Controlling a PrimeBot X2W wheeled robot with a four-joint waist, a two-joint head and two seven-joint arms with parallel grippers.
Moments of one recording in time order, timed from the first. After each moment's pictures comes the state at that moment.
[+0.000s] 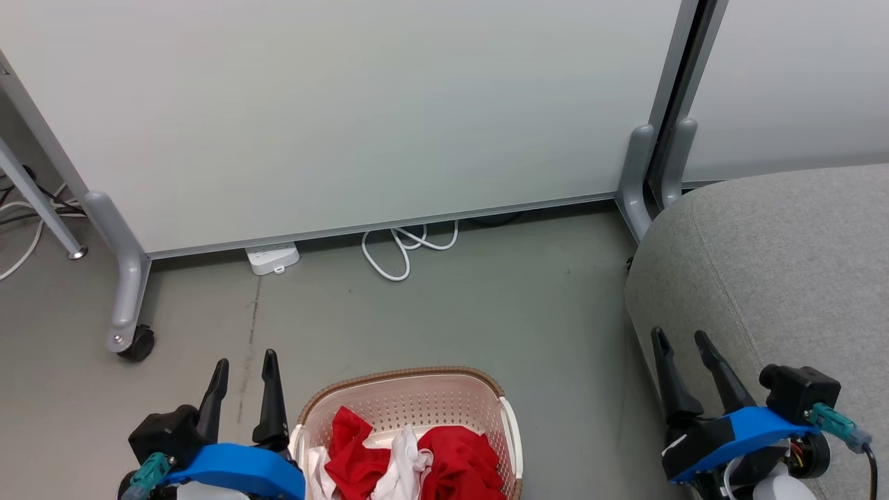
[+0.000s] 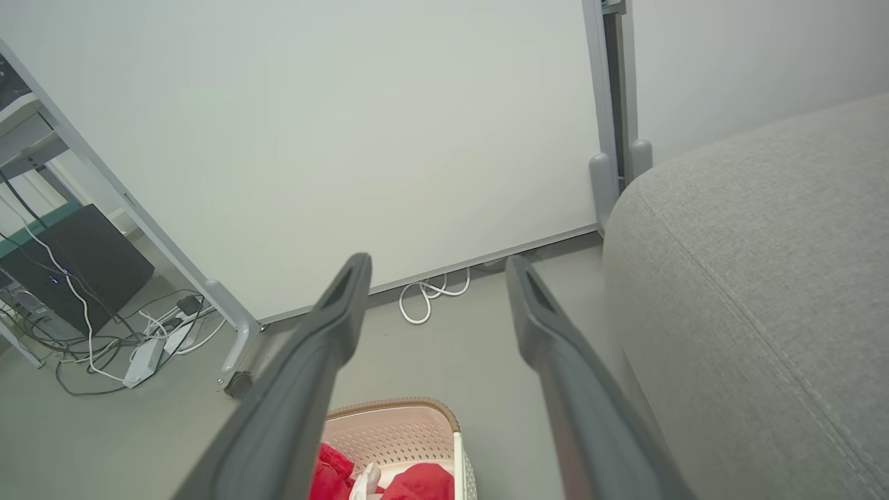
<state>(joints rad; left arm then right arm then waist) -0.05 0.07 -0.08 0.31 -0.39 -0.05 -0.19 -0.12 -0.05 0.01 0.33 0.38 0.13 -0.13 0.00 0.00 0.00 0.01</state>
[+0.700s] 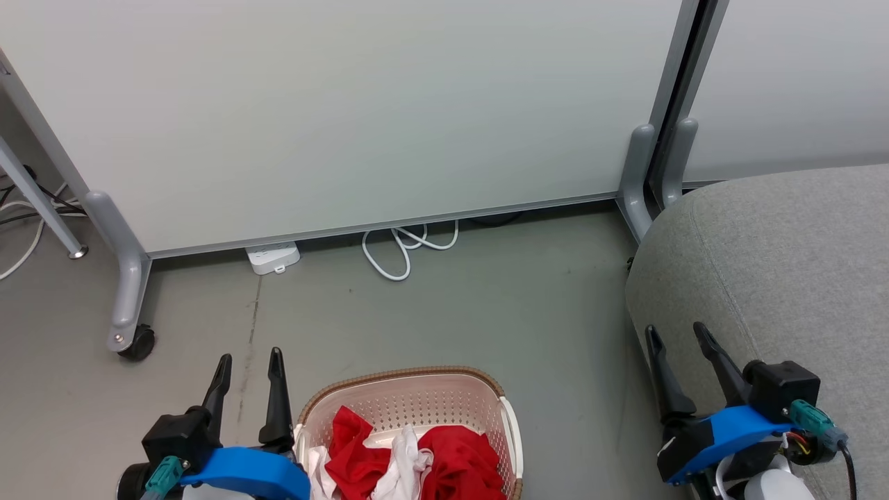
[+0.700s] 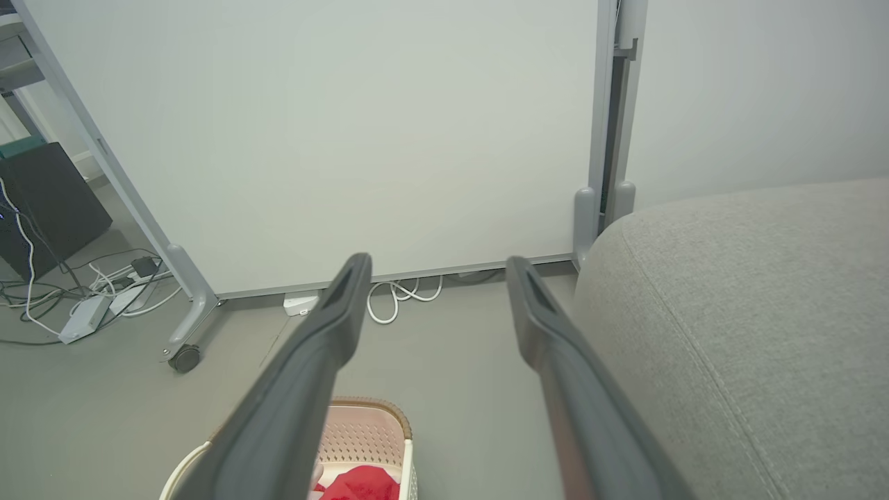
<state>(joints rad) -0.05 0.06 -0.07 0.32 -0.29 -0.06 -0.23 -0.14 -0.05 0.01 0.35 0.20 0.13 -0.16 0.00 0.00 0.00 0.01</state>
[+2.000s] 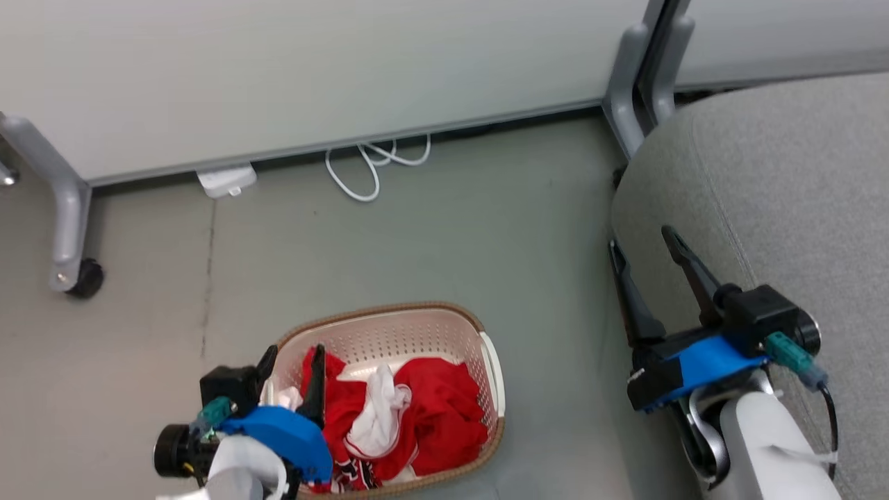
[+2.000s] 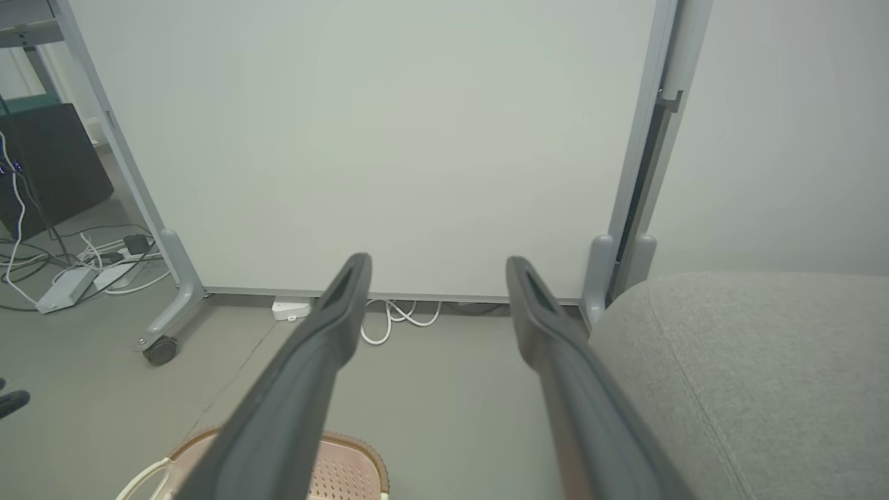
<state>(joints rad) -0.21 0.06 -0.14 0.60 -0.24 -0.11 -0.17 -0.28 -0.05 0.09 0.26 0.09 0.13 -0.17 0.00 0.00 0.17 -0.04</state>
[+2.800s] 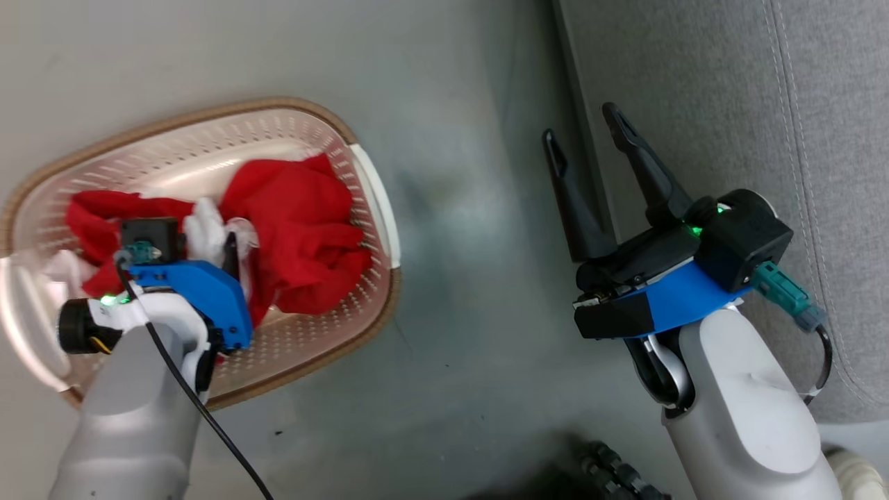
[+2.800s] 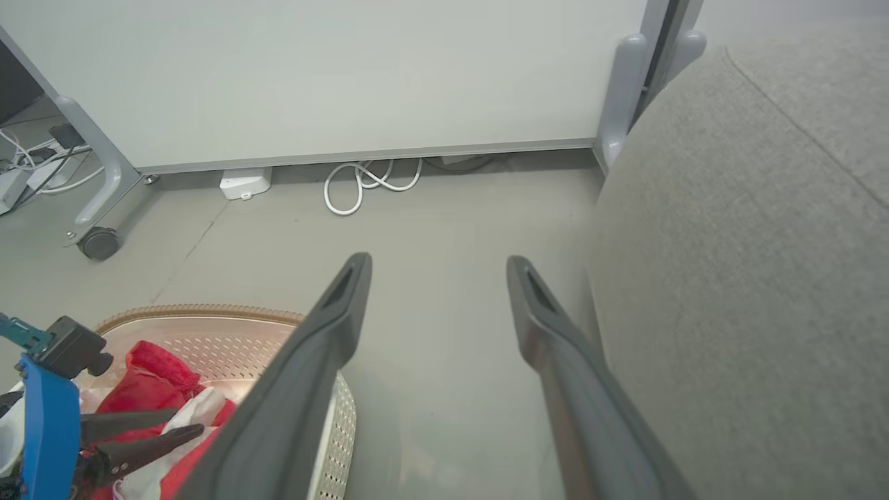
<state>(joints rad) -0.73 0.18 -0.19 1.08 -0.27 -0.09 -0.07 -0.51 -0.05 0.27 0.18 0.20 0.13 -0.24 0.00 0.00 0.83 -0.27</state>
